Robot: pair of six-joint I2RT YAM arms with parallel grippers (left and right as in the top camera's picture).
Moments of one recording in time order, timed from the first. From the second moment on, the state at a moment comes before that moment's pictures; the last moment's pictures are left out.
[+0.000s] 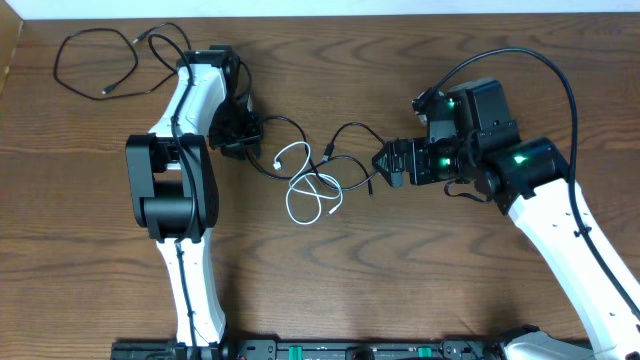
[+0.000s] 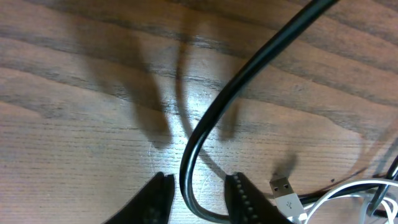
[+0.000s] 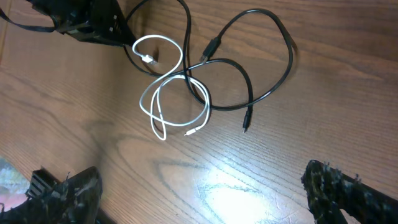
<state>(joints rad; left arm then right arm) -0.03 2.31 1.86 -1.28 0.16 -0.18 0.37 1.40 1.25 -0.82 -0.38 0.29</state>
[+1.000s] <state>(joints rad) -0.06 1.77 1.90 -1.19 0.64 -0.16 0.37 1.40 1.25 -0.80 -0.38 0.29</state>
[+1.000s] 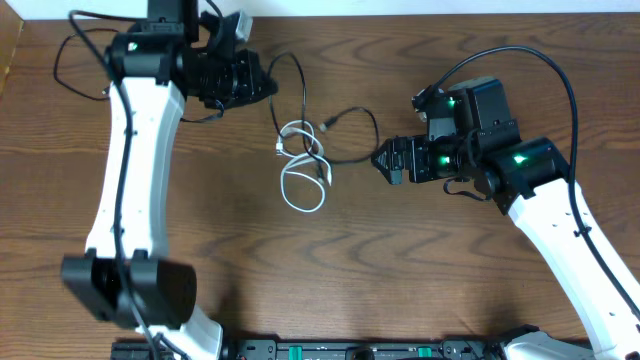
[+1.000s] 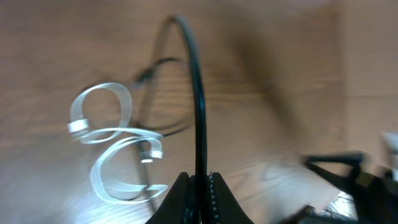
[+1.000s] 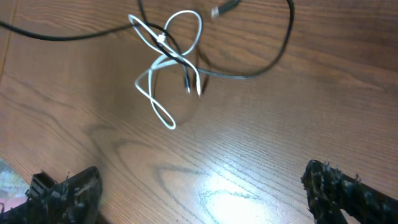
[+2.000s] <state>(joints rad) -0.26 1.61 1.90 -0.80 0.83 -0.73 0.37 1.60 1.25 -0.53 -0.43 0.43</state>
